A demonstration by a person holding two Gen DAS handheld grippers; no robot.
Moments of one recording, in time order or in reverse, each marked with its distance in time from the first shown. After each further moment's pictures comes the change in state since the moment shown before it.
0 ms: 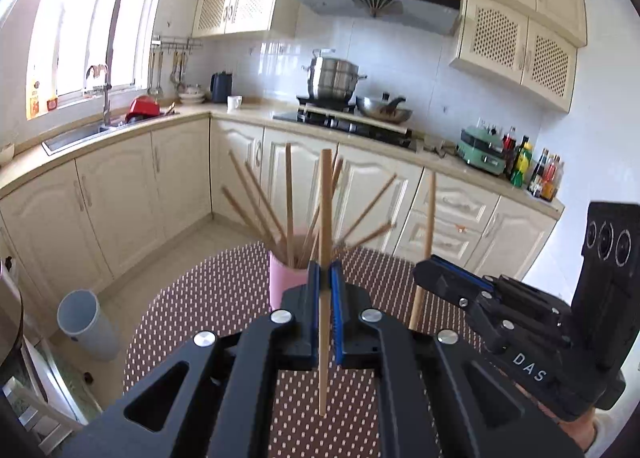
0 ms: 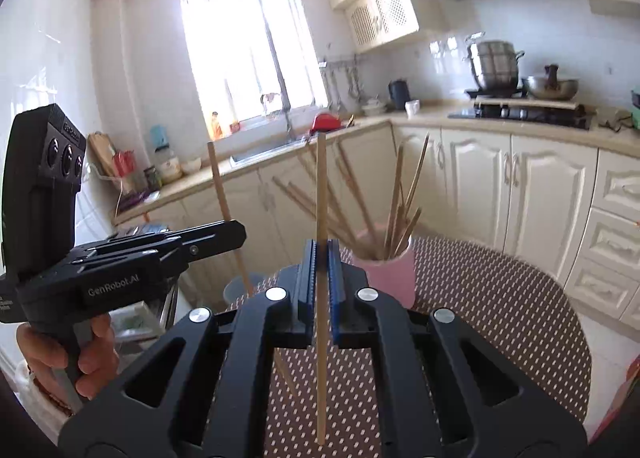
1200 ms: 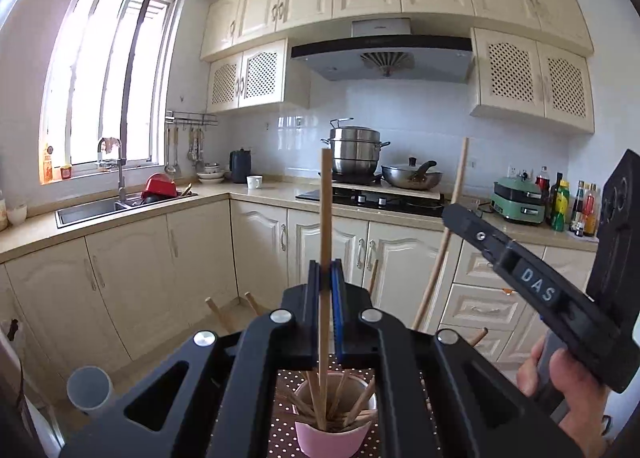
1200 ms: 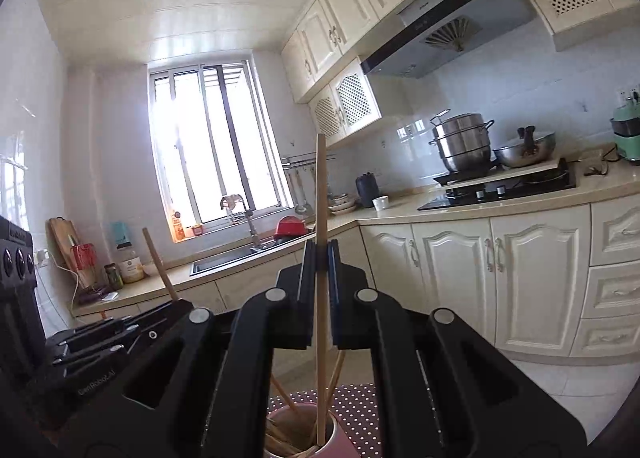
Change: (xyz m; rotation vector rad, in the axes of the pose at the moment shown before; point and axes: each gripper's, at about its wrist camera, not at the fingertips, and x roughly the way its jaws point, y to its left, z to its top) left arm 0.104 -0.006 0.072 0.084 -0.267 0.115; right arm 0.081 -0.095 0.079 0.051 -0.361 -0.068
